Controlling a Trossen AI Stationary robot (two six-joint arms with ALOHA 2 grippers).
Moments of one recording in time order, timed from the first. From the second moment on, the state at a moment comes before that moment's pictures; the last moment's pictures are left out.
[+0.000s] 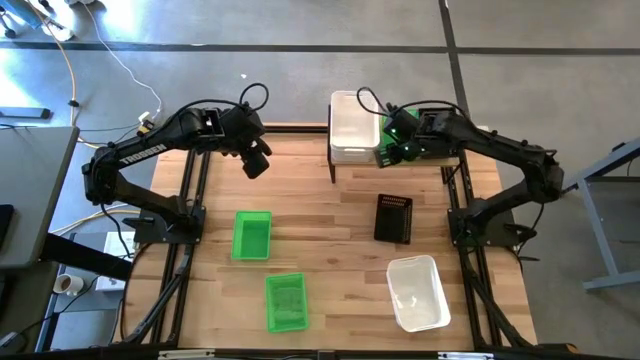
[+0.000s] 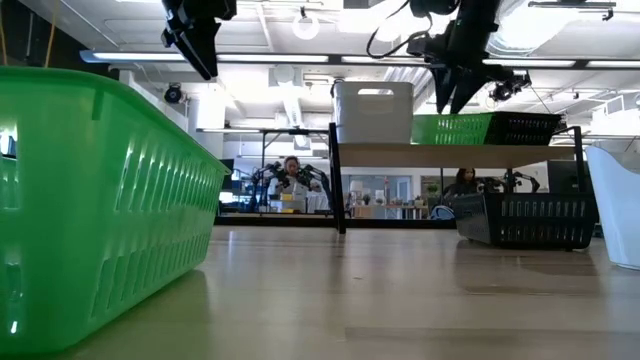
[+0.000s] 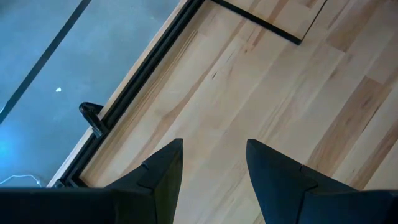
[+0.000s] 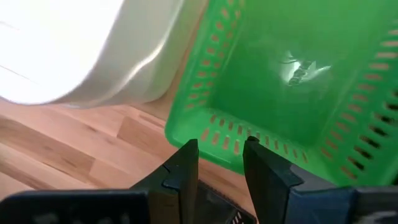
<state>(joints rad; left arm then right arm) 0.50 1.30 1.43 -1.21 -0.28 -0.13 -0.44 1.39 1.35 -1.15 0.17 0.71</state>
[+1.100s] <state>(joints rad) 0.50 1.30 1.43 -1.22 -0.27 -0.12 -0.27 1.38 1.49 -1.32 0.21 0.75</state>
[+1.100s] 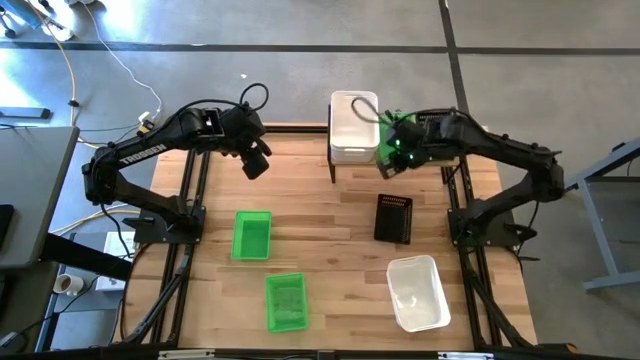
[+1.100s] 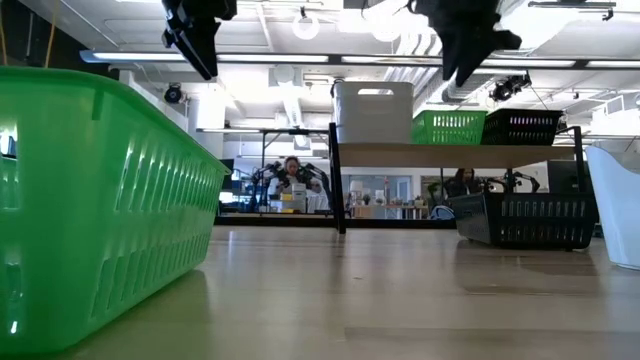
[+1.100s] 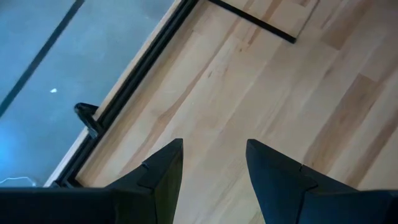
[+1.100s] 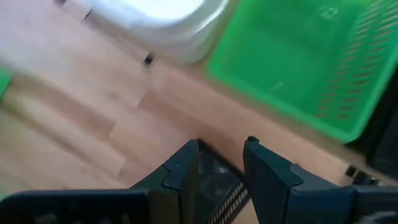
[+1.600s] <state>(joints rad) 0.33 1.20 1.24 -1.15 -0.15 -0.21 0.10 1.37 1.46 -1.33 0.22 0.93</state>
